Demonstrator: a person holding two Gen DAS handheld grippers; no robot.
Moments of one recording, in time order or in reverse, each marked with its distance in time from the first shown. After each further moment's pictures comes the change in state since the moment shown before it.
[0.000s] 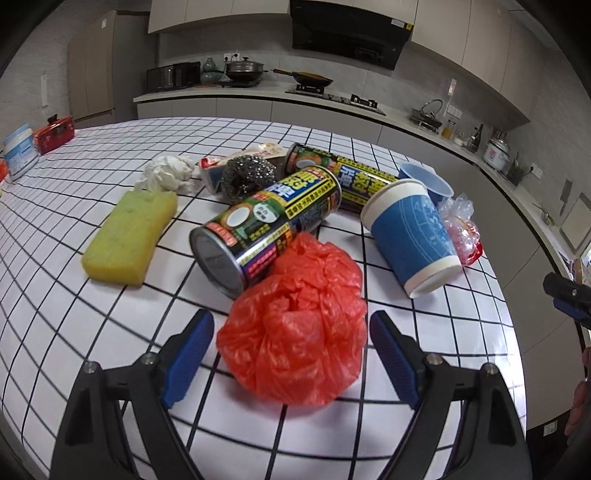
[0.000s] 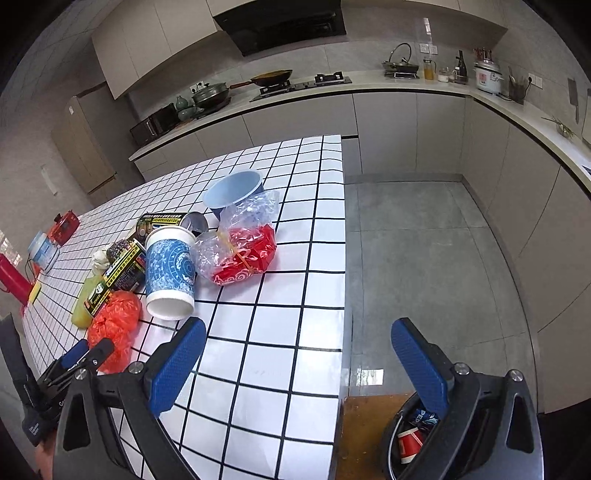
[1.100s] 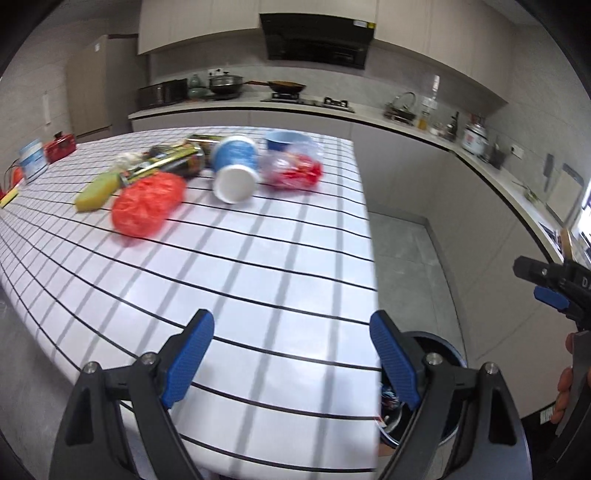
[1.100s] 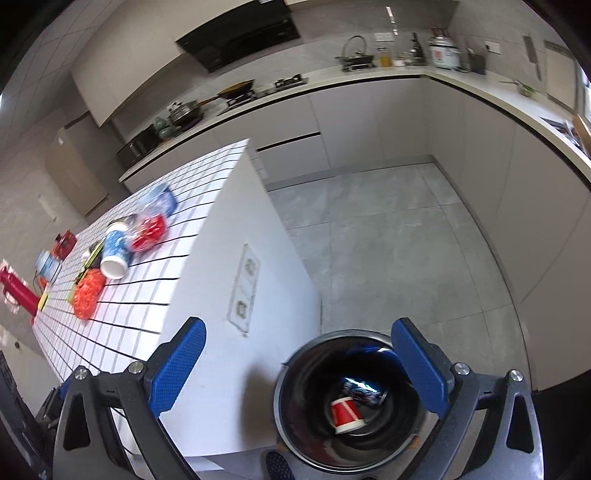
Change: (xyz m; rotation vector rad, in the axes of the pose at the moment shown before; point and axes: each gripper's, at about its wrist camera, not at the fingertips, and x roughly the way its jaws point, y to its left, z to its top) left arm -0.096 -0.174 -0.108 0.020 -0.054 0.052; right arm -0.094 -0.185 -0.067 0.076 -0.013 0.032
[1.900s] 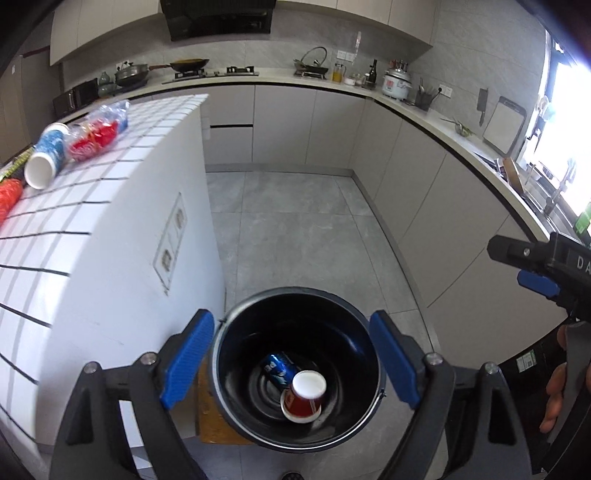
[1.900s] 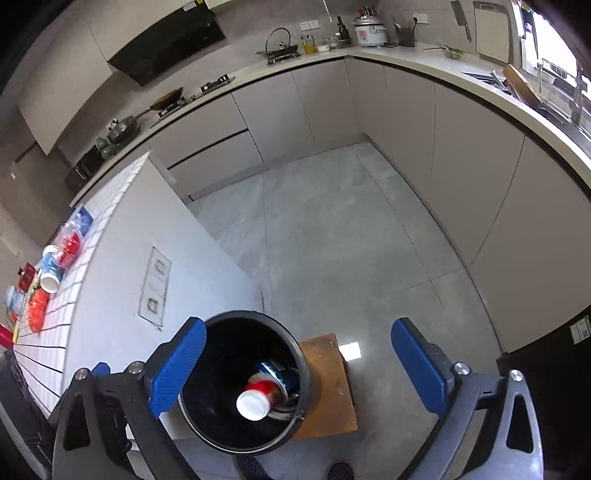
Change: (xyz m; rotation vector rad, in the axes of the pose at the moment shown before) left arm 0.032 -0.190 -0.051 0.192 0.118 -0.219; right arm -0.035 -0.175 -0.034 0.169 0.011 -0.158
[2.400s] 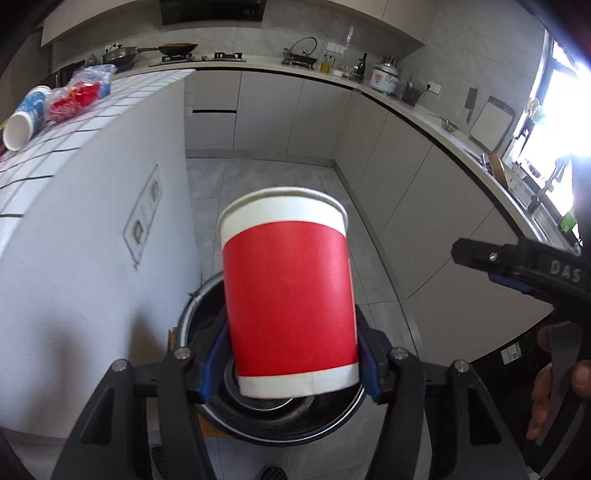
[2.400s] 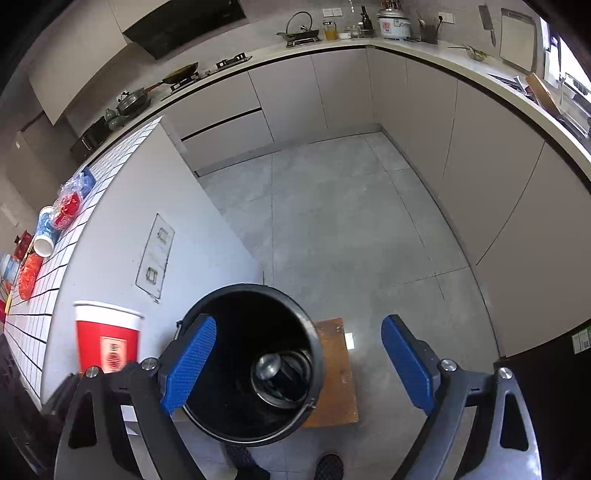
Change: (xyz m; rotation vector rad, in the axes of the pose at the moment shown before) left arm 0.035 -0.004 -0.030 -0.017 0.059 -0.104; right arm 0.031 0.015 -0.022 -0.076 0.071 -0.015
